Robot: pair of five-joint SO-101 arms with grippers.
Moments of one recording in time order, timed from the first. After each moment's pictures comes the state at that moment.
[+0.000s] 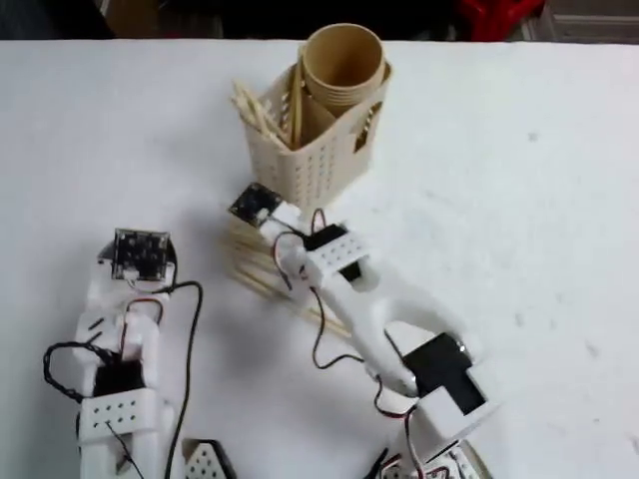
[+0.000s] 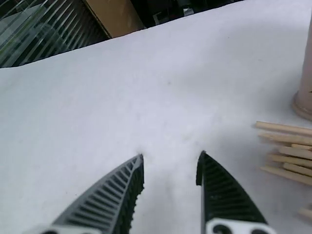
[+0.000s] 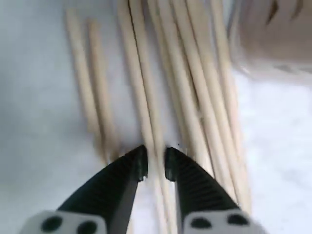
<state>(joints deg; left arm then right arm) -18.0 -73.2 97.2 11.6 -15.6 -35.6 7.9 30.5 48.0 24.1</state>
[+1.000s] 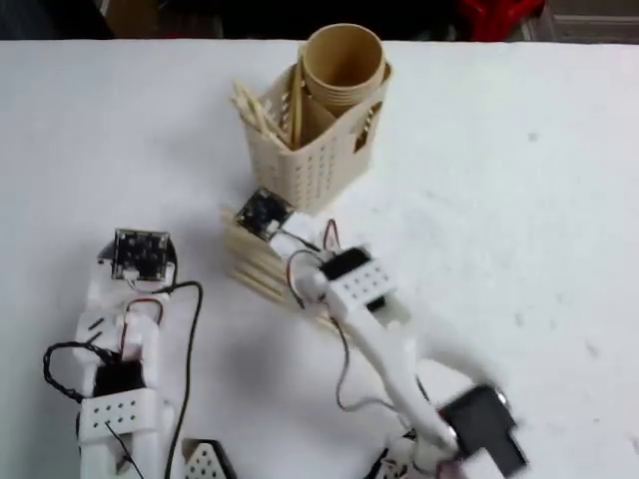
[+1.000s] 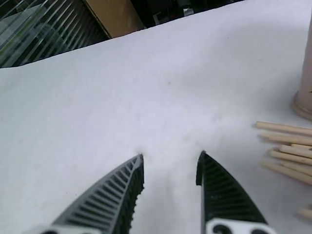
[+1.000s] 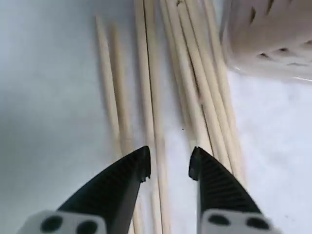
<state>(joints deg) -18.0 -73.2 97.2 11.6 -15.6 -36.0 -7.4 41.5 44.5 24.1</state>
